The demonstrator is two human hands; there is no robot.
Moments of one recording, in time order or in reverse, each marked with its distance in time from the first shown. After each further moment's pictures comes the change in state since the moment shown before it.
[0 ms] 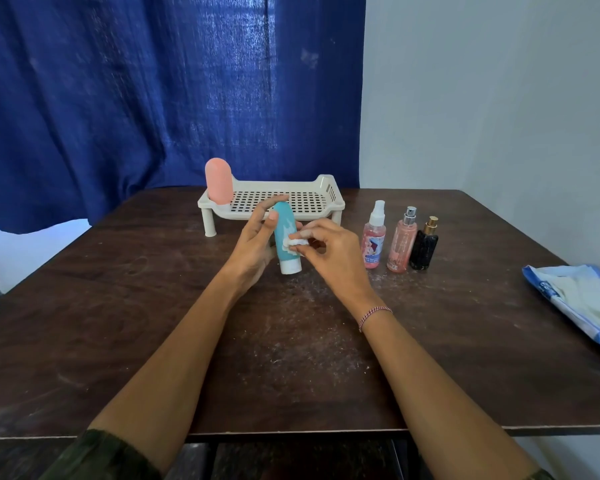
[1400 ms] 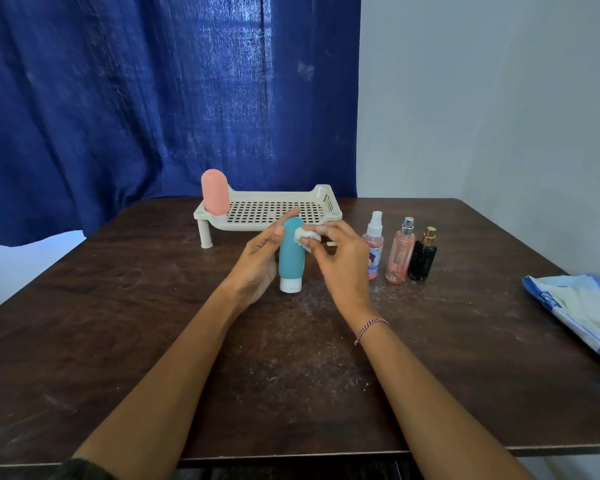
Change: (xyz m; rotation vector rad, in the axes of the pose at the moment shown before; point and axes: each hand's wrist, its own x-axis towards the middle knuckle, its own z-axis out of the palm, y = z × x) left_hand 0.001 -0.002 0.007 -0.111 -0.078 -0.090; right_hand 0.005 0.001 0.000 0.027 0.250 0.159
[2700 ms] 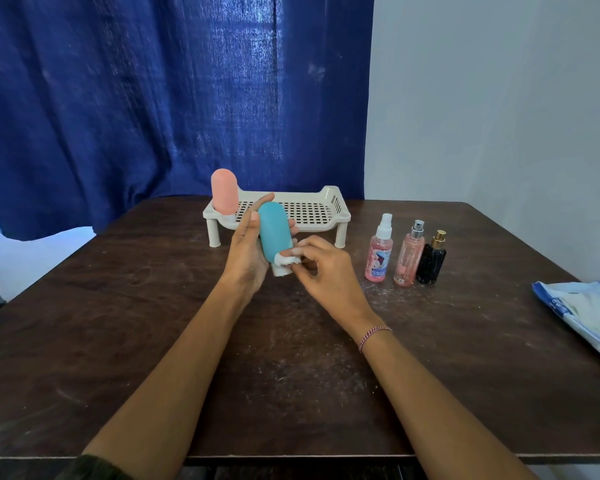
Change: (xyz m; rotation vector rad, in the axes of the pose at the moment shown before) left_hand 0.000 0.015 -0.006 -0.153 0.262 0.142; right_hand -0.013 -0.011 0.008 -0.004 -0.312 -0.235
